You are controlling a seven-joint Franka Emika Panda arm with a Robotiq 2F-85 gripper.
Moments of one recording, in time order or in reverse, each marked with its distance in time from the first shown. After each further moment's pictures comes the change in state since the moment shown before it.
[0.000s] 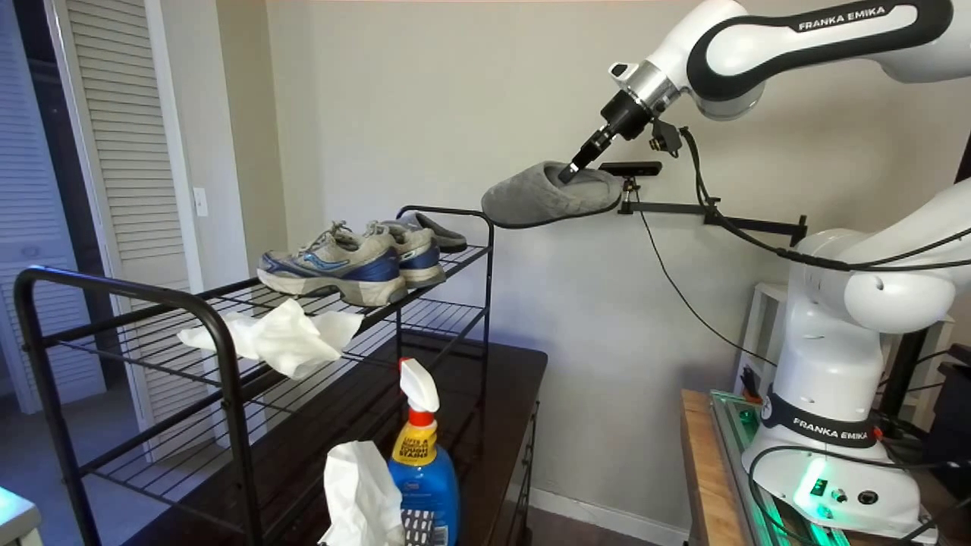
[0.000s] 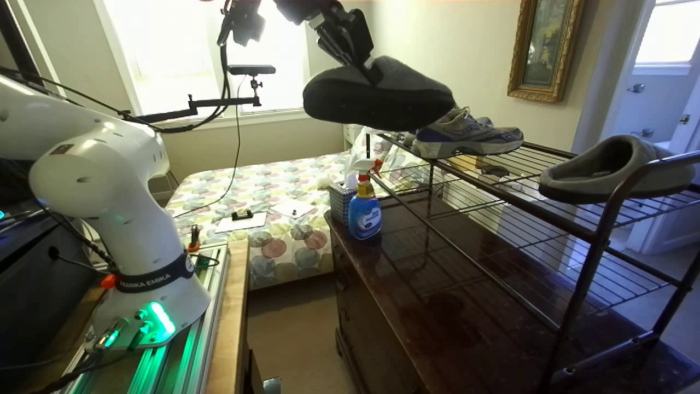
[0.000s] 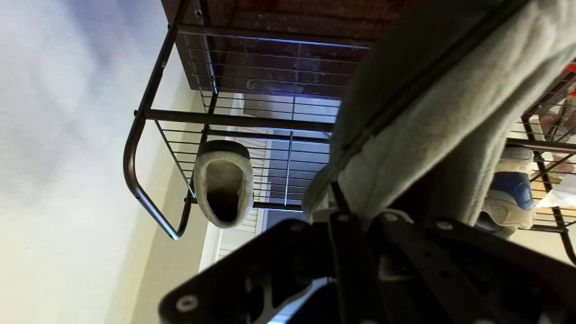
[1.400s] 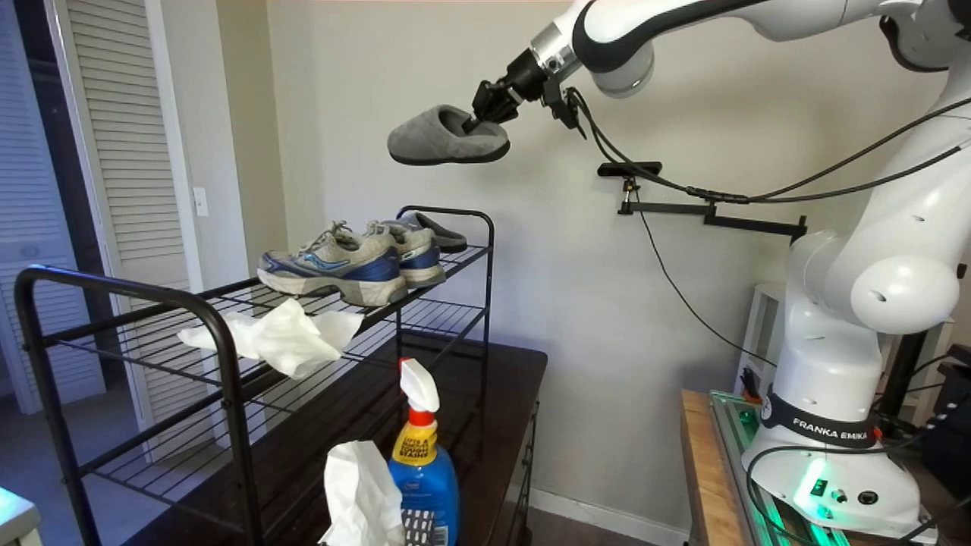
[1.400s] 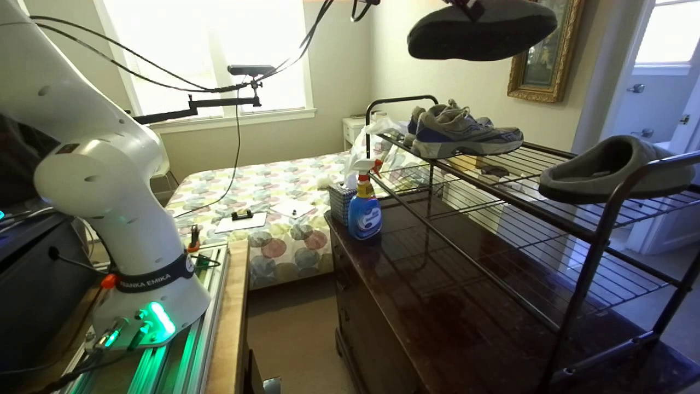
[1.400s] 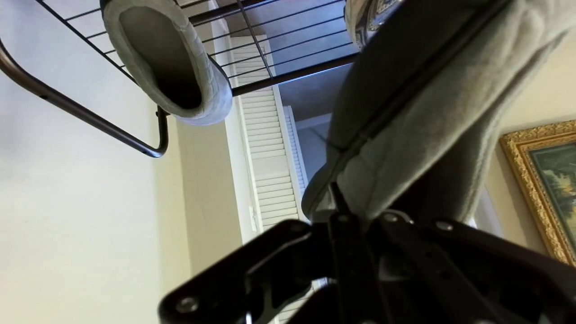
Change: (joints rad) arm 0.056 0.521 0.125 0.415 0.200 0.301 0.353
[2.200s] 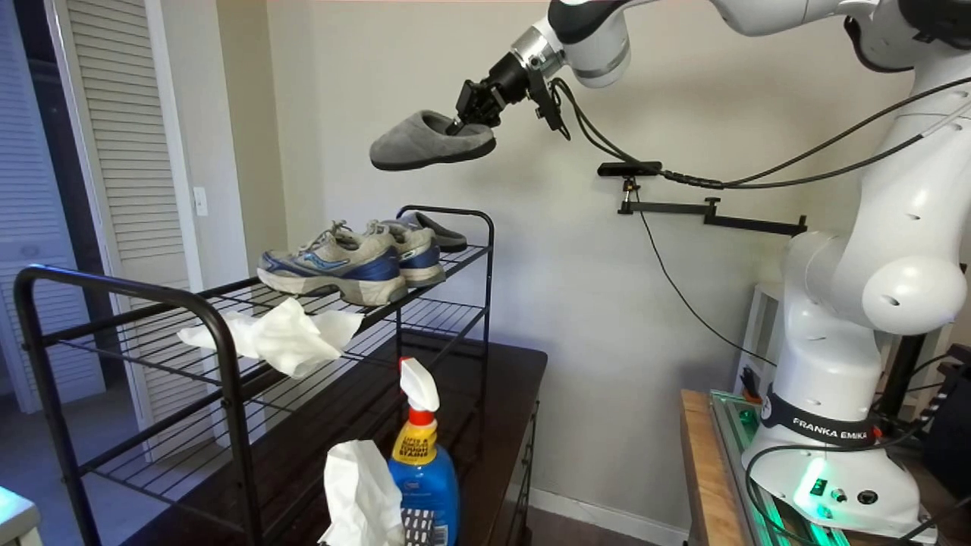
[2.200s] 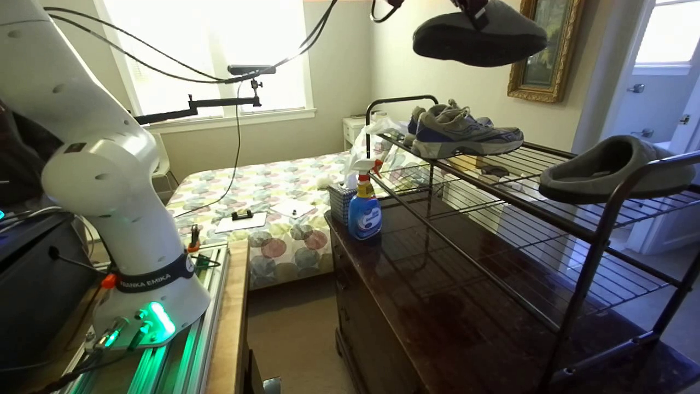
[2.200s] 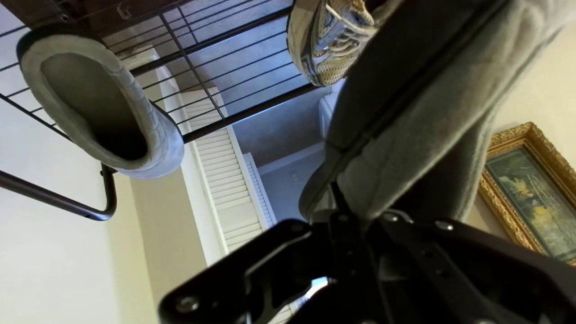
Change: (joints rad) arm 0.086 0.119 -0.093 0.169 0.272 -0.202 -0.146
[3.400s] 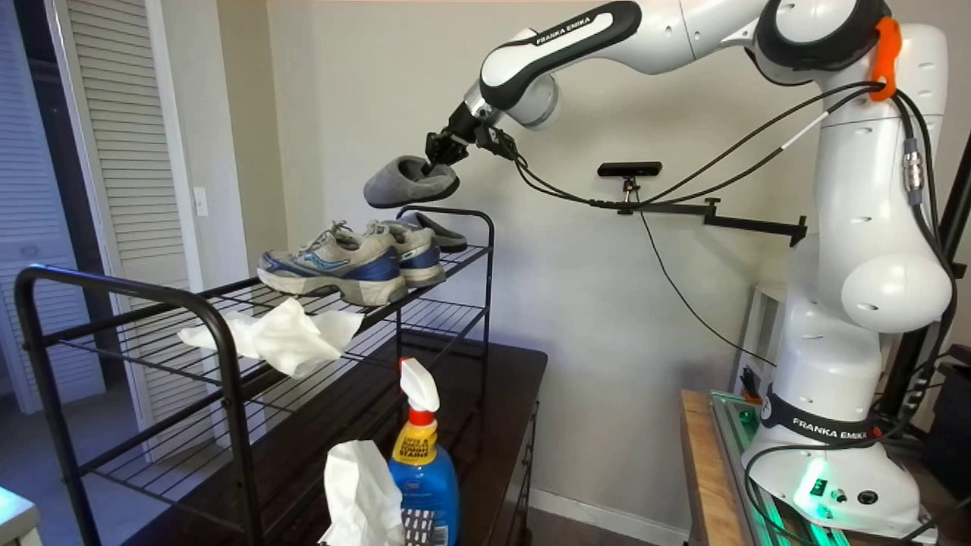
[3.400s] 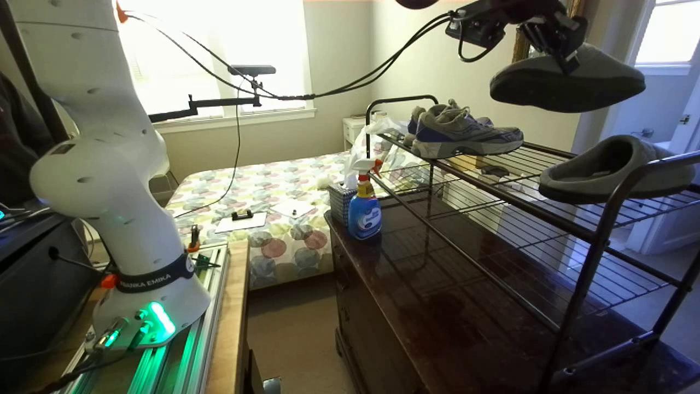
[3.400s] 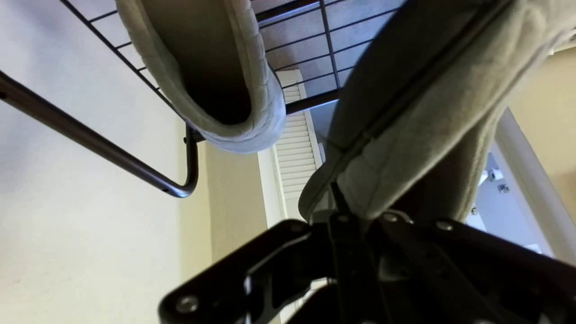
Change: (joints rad) arm -0.151 0.382 0.060 0.251 -0.114 0.128 0.005
